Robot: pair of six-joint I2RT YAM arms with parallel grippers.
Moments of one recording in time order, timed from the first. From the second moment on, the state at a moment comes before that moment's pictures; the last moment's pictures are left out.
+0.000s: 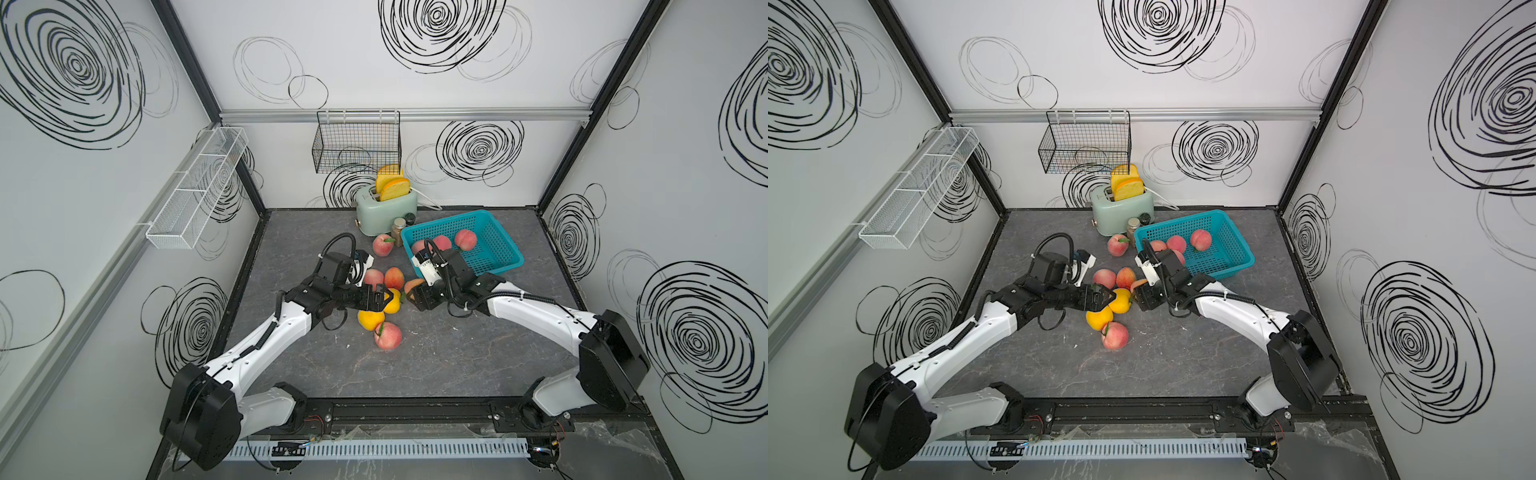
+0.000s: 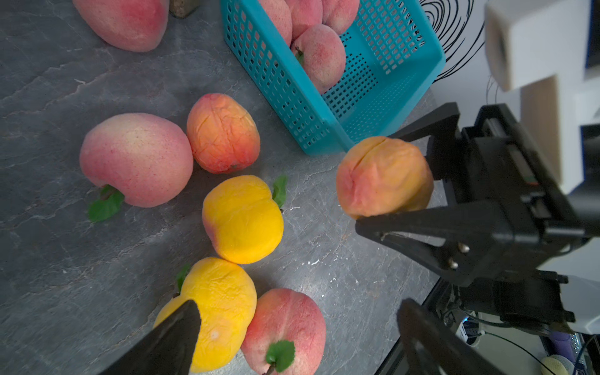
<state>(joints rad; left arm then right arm) -0.45 1.22 0.87 -0.43 0.41 -0.35 0.71 1.49 1.03 -0.37 -0.16 0.18</state>
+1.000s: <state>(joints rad) -0.49 1.43 1.08 -0.39 0.40 -0.30 0.24 1.67 1.22 -0.42 -0.18 0.08</state>
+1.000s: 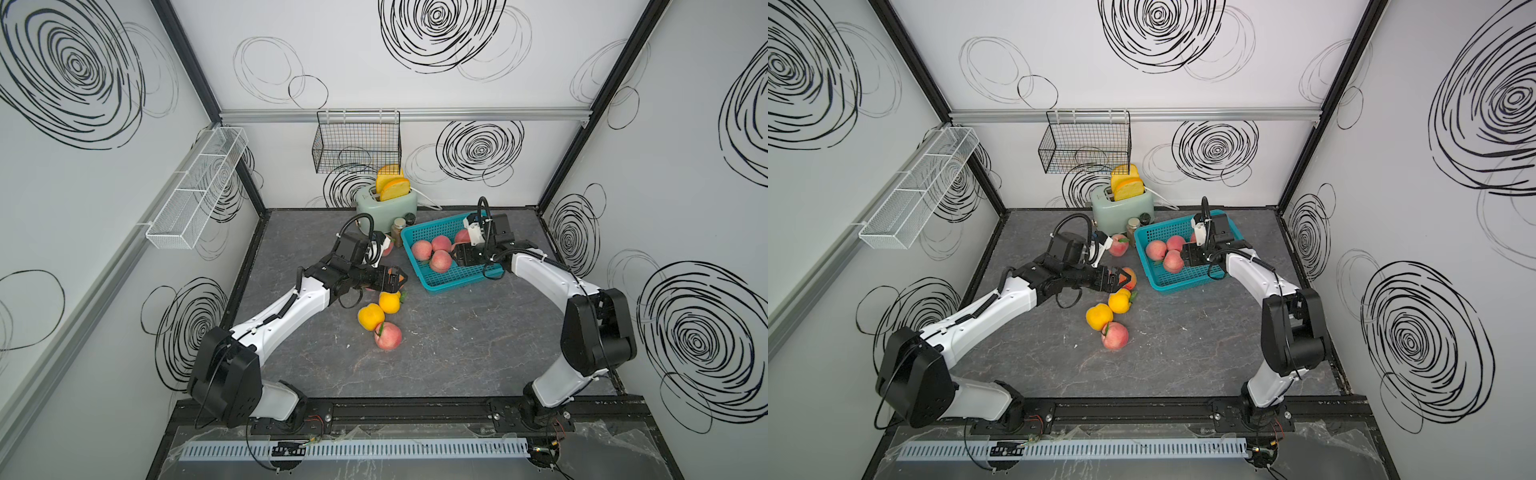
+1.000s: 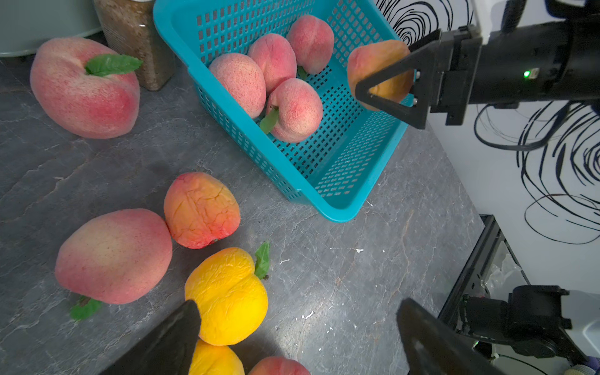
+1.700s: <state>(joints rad) -0.51 1.46 1.12 -0.31 0.44 -0.29 0.20 1.87 1.33 -0.38 -0.16 0.06</state>
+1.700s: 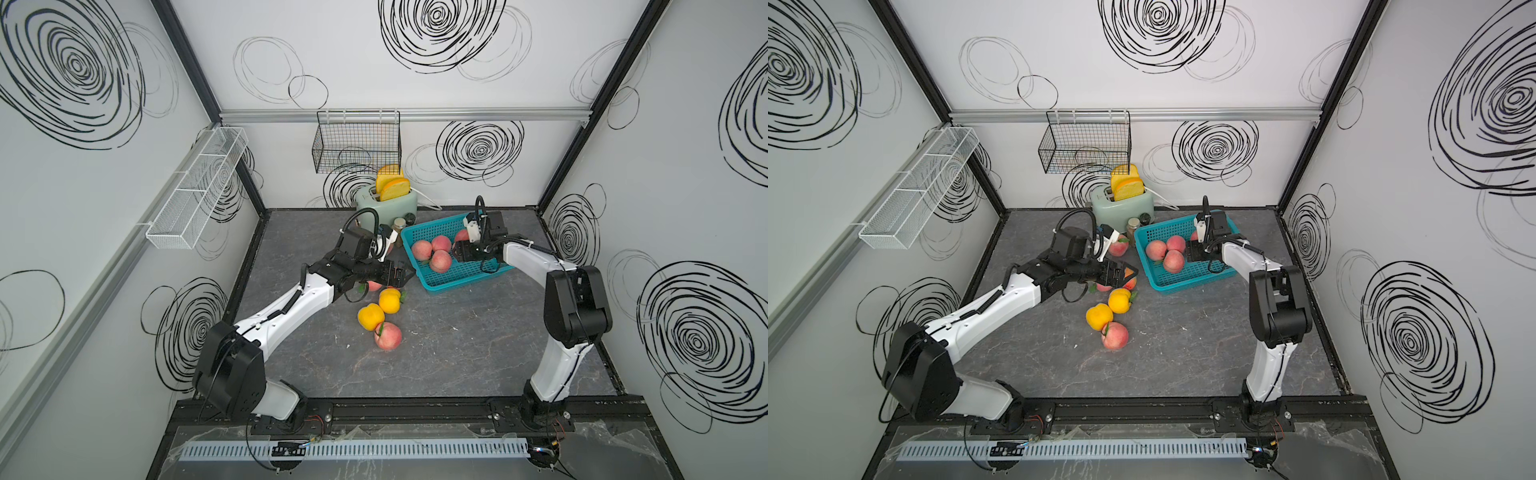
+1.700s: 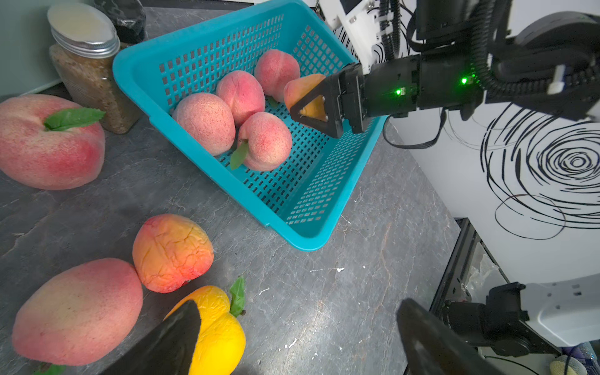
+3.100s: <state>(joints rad) -0.51 1.46 1.12 -0.31 0.45 -0.29 0.17 1.98 1.34 -0.34 -0.21 0.08</state>
